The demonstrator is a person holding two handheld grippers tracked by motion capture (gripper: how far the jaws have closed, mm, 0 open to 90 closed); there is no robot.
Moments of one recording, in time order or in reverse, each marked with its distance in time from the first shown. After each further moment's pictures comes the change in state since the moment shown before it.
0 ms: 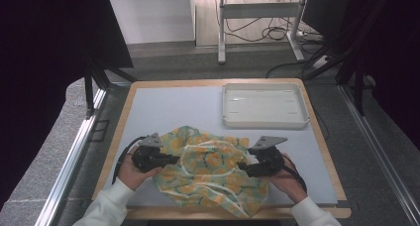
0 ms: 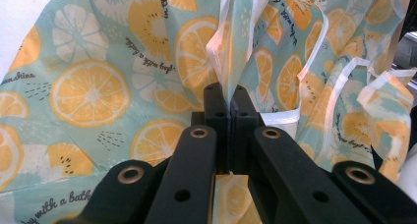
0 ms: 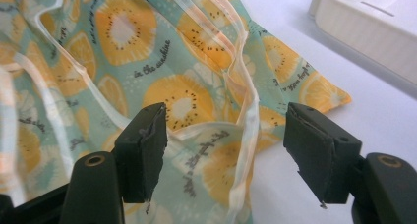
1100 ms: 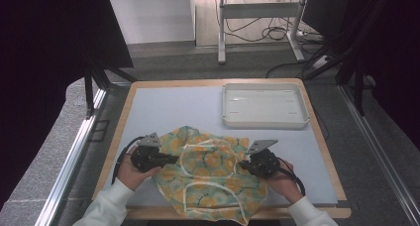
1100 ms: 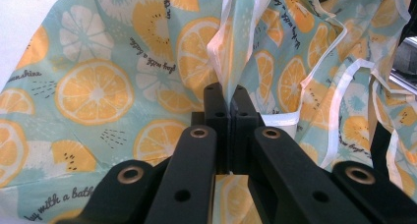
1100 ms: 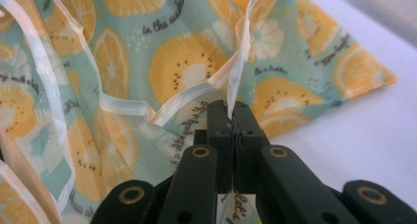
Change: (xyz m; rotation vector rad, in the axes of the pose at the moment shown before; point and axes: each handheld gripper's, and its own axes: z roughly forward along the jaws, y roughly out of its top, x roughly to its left) left arm 0.002 -0.002 -0.002 -0.017 0.003 -0.010; right arm 0.007 -0.004 0.011 0.102 0.026 -0.053
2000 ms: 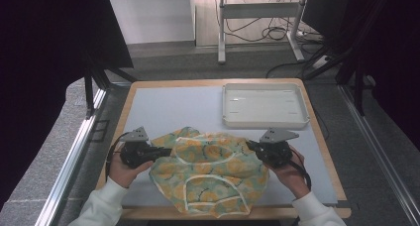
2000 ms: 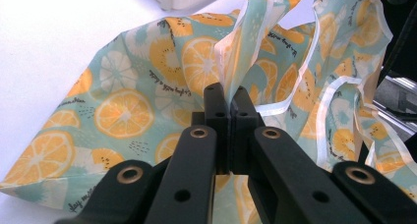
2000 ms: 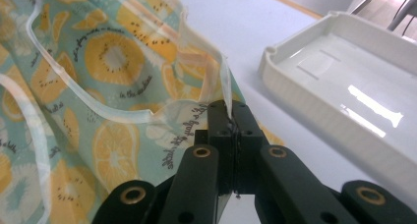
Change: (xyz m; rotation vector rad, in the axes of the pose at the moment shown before) left arm 0.006 0.002 -0.029 -0.144 0.011 -0.045; right arm -0.011 0.022 -0.046 -0.246 -0.162 -0.017
